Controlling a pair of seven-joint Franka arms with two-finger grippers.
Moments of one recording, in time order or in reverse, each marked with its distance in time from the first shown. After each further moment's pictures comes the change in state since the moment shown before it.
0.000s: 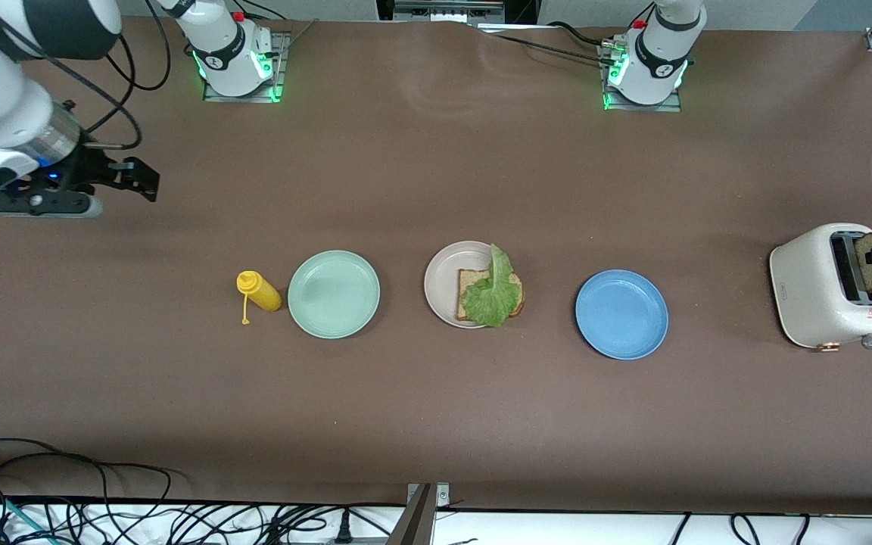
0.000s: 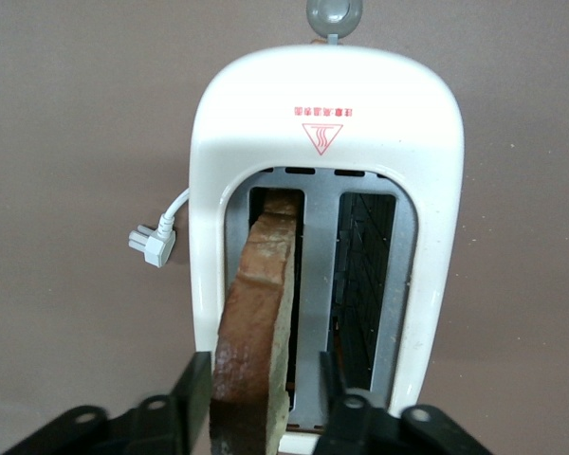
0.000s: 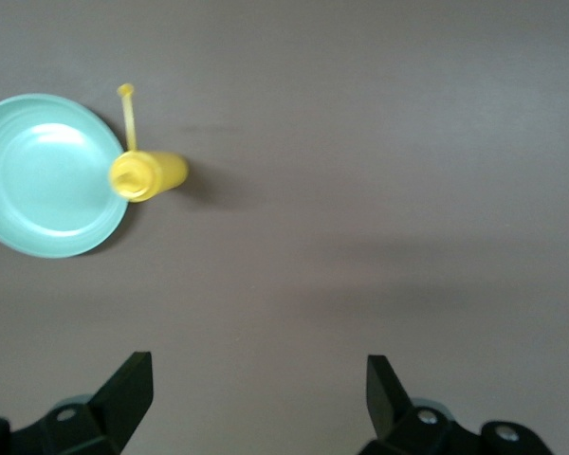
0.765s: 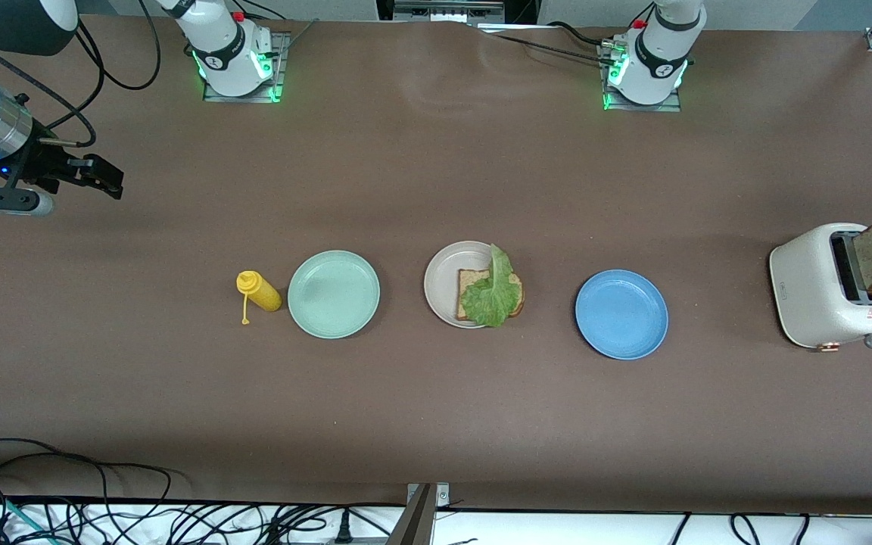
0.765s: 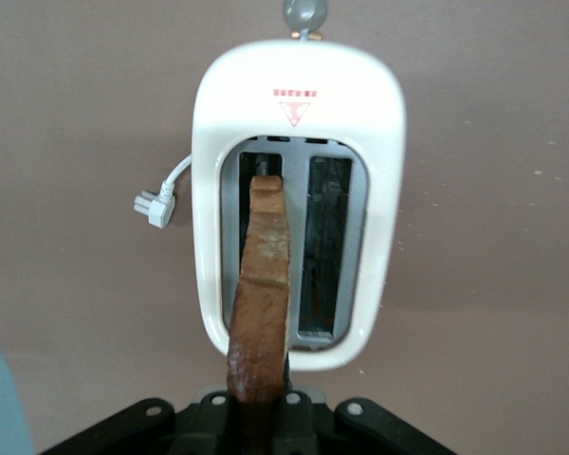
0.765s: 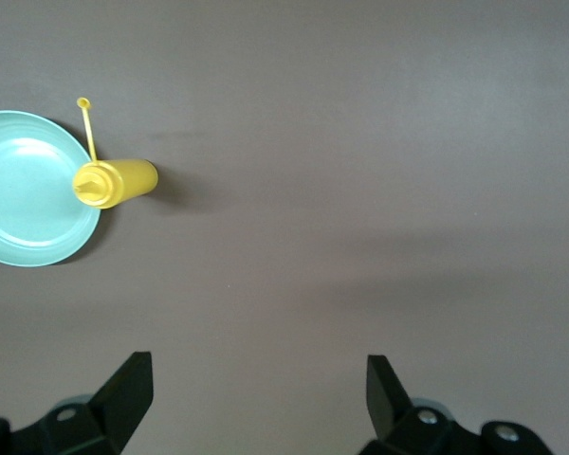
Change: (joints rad) left arm -0.009 -0.016 -0.030 0.177 0.000 -0.261 -0.005; right arm 0.034 -0.003 -0.055 0.037 -0.011 -0.040 -0.013
